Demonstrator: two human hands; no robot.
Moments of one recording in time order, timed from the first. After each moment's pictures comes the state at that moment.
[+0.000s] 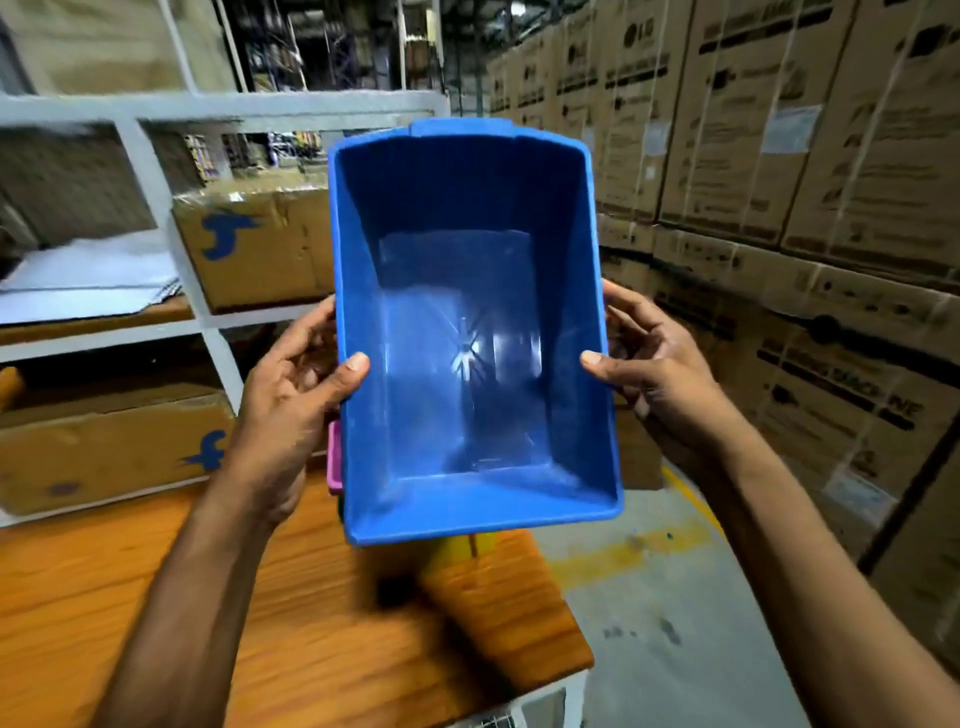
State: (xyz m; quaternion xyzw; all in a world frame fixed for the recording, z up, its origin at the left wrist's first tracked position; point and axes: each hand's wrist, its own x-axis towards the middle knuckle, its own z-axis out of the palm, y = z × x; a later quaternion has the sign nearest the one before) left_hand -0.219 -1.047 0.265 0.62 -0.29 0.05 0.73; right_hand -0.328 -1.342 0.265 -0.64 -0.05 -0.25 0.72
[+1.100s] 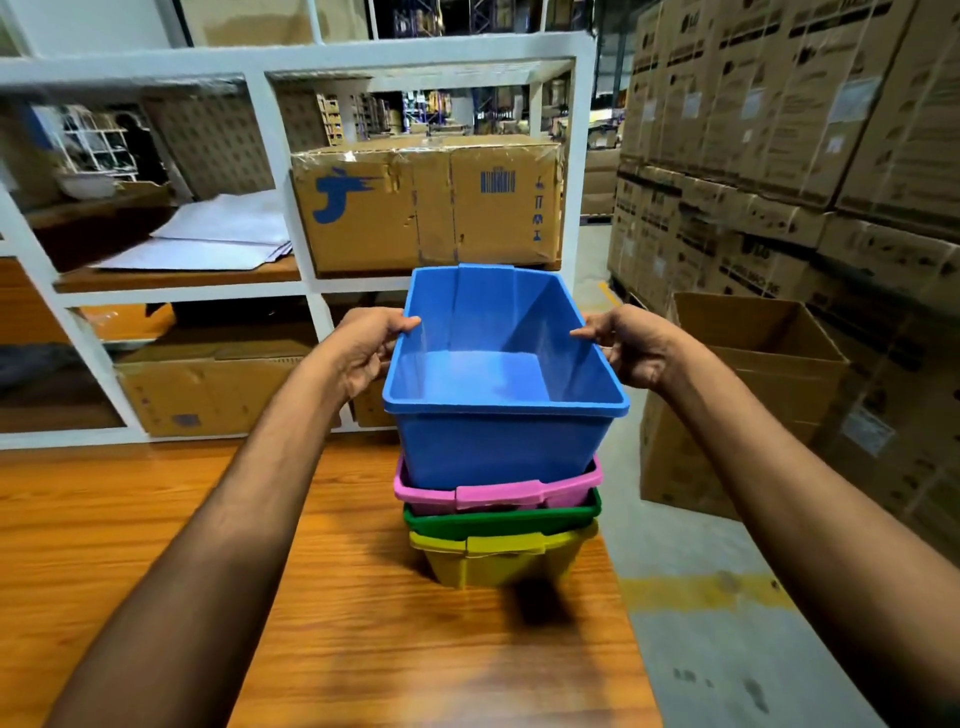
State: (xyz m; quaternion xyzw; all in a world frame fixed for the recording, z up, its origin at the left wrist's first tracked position) left_hand -0.027 -1.044 0.250 0.71 0.02 -0.09 0.70; right_hand -0.090 -1.351 0.247 -0.61 0.12 0.08 0.78
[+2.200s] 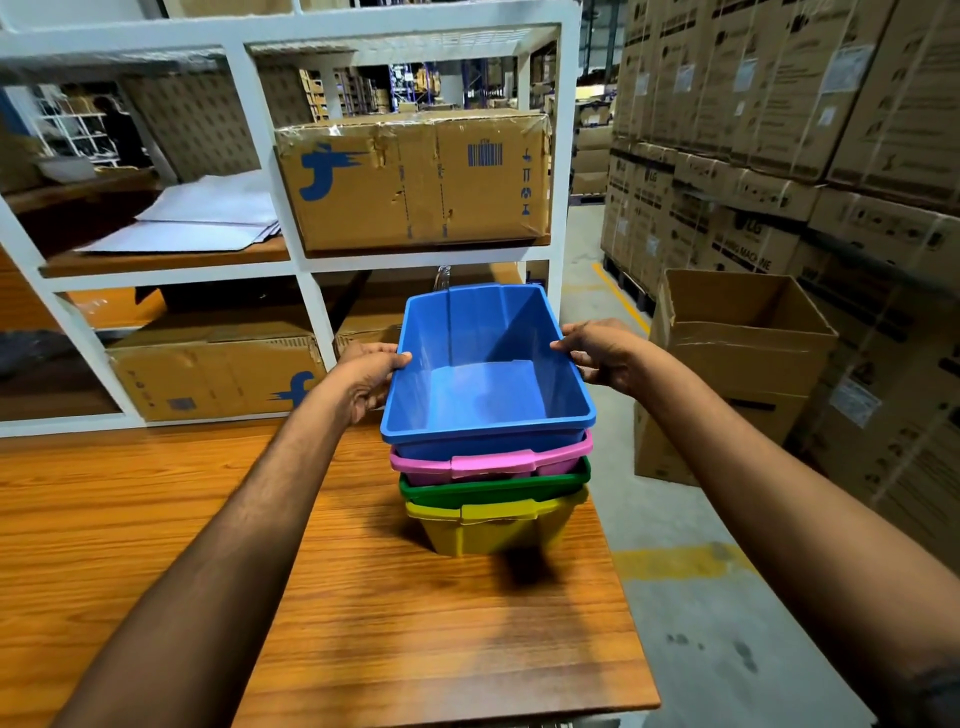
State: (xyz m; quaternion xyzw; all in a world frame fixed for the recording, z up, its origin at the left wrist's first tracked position) left_hand -0.058 -1.051 0.199 0.75 0.09 -0.07 0.65; right_hand -0.094 -1.333 0.205 -0.70 0.21 0.01 0.69
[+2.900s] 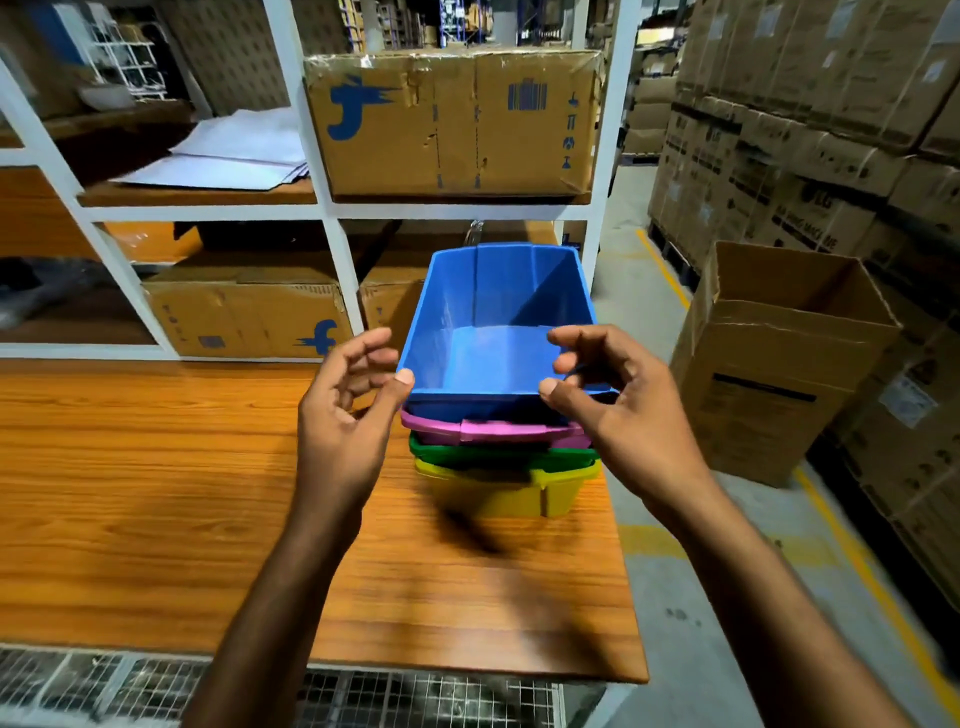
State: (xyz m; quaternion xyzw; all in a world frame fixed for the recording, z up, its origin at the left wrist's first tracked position) left_hand -0.221 -1.043 0.182 0.71 -0.05 0.21 0.67; right_hand -0.248 -1.273 0.204 -0.77 -0.06 -0.18 0.61
